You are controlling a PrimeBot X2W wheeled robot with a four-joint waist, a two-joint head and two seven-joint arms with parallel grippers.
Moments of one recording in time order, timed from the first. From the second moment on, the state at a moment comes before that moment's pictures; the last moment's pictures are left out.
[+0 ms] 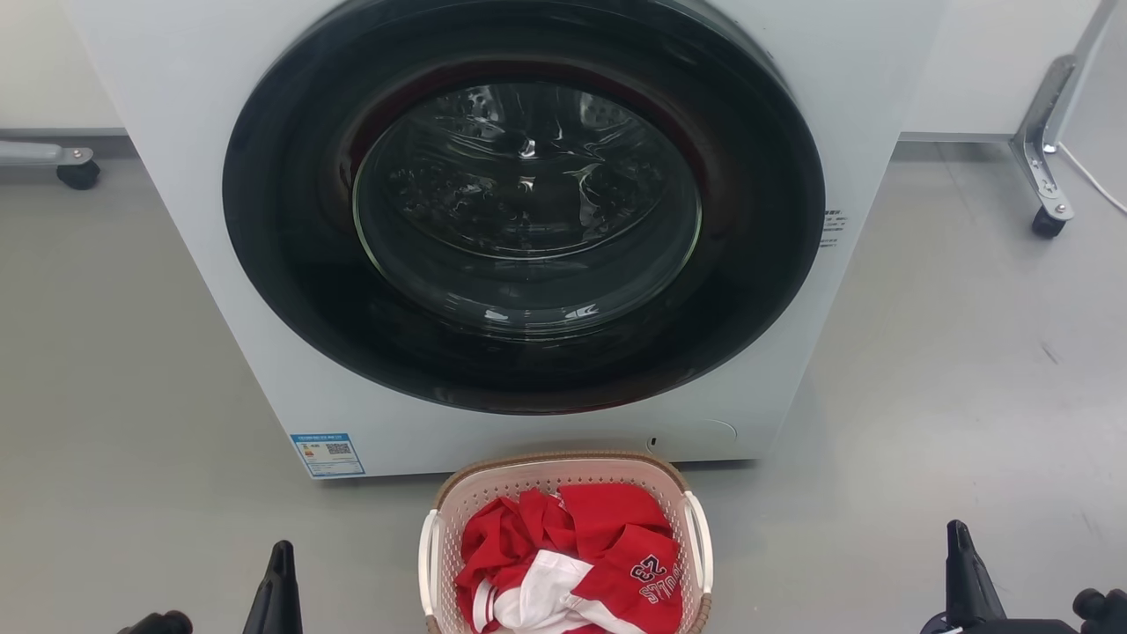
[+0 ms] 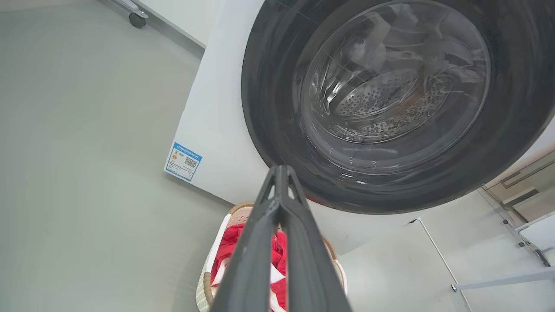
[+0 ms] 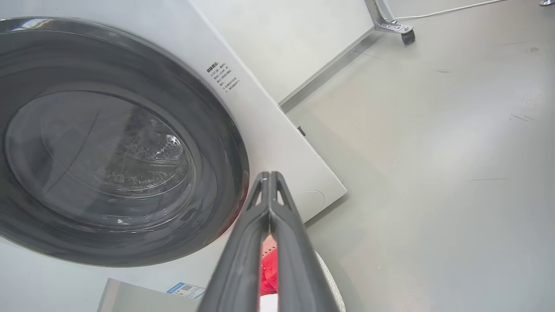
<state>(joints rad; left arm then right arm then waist) 0.10 0.05 -0.04 0.12 -0.72 0.03 -0.09 0.07 -0.04 0.01 0.14 0.74 -0.03 -0.09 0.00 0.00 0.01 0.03</state>
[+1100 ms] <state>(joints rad) 0.00 0.05 0.03 0.22 -1.21 -0.05 0.03 -0.02 -0.04 -0.07 0.23 1.22 0.05 0.02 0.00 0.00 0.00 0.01</state>
